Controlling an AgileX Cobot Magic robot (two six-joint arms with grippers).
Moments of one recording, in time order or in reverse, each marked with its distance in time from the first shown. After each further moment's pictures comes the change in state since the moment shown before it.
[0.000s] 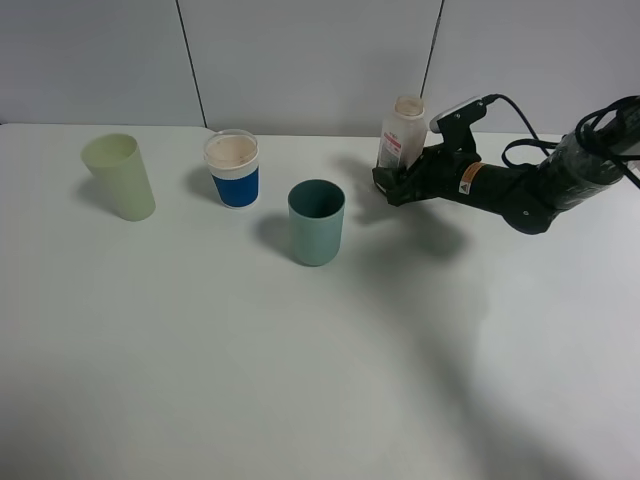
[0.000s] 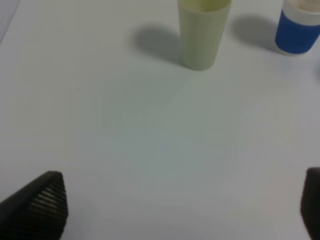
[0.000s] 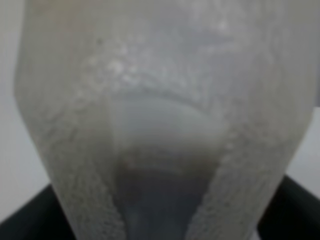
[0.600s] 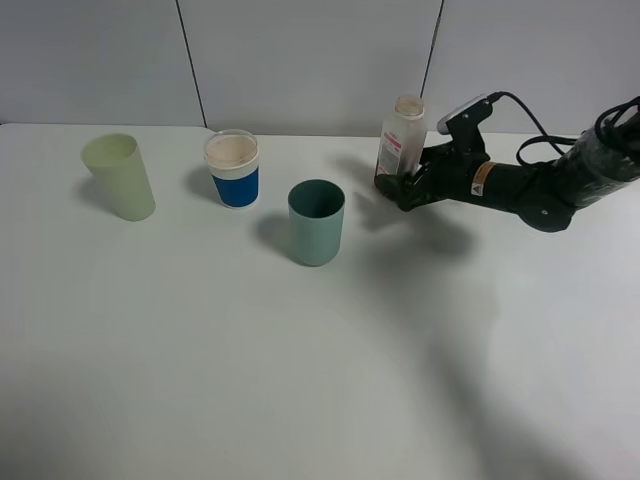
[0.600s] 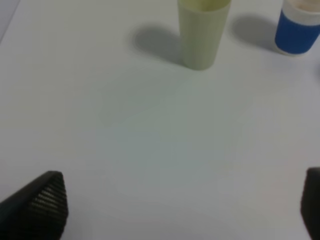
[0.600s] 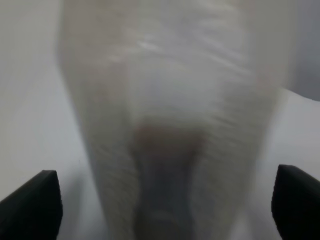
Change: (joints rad) left arm 0.000 0.000 0.000 0.000 0.000 0.000; right arm -0.035 -0.020 0.012 -0.142 0.001 0.049
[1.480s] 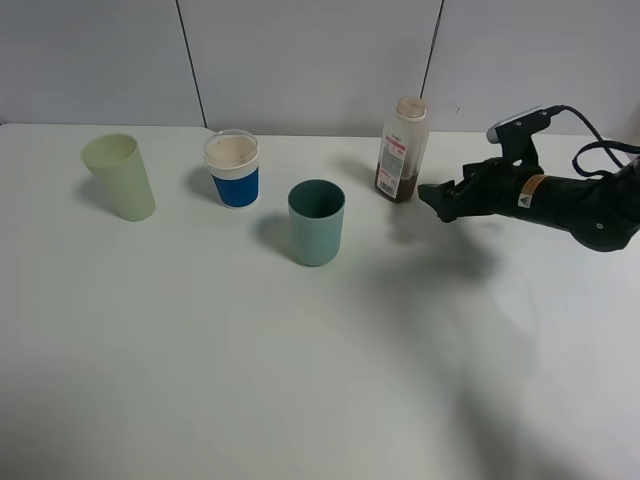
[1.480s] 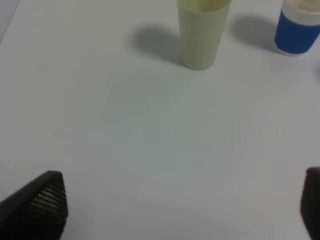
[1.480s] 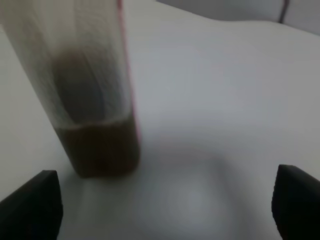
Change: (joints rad) left arm 0.000 0.000 0.000 0.001 0.000 0.000; right arm -0.104 -0.158 0.220 0.081 0.046 -0.025
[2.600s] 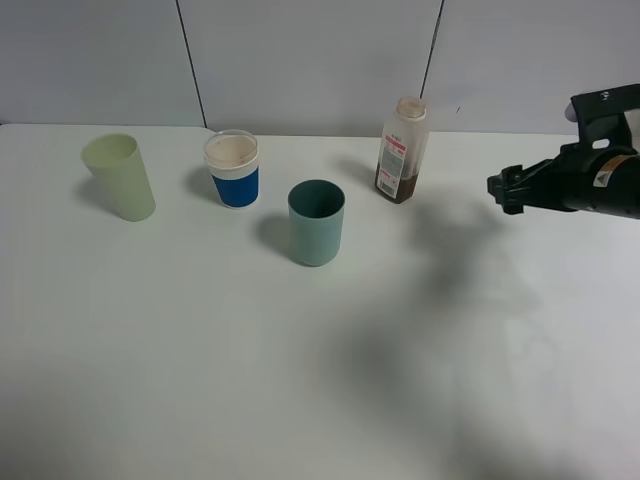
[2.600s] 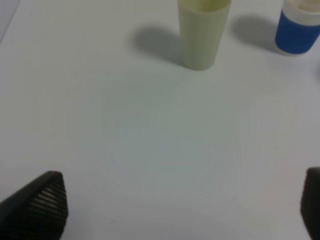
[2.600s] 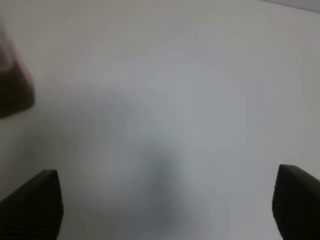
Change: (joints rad) left arm 0.000 0.000 0.000 0.000 0.000 0.000; right arm 0.000 -0.431 0.215 0.357 0.409 -0.110
